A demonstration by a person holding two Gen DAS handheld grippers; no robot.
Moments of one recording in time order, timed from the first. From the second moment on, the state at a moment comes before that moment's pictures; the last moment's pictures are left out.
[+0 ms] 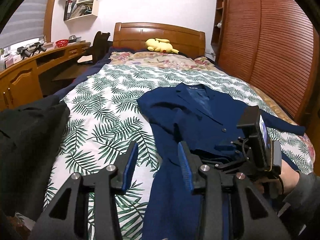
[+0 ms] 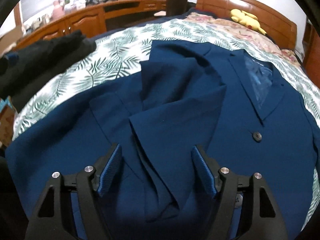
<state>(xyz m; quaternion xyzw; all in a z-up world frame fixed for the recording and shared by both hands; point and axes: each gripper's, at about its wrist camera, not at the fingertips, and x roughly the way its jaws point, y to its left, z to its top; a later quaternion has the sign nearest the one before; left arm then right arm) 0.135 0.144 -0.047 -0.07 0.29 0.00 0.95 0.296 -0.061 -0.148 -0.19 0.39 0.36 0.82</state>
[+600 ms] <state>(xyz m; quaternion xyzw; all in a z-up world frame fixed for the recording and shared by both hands) 0.147 0.122 -0.050 -0.05 0.29 -0.02 0.95 0.277 -0.138 -0.062 -0.11 0.28 0.36 0.88</state>
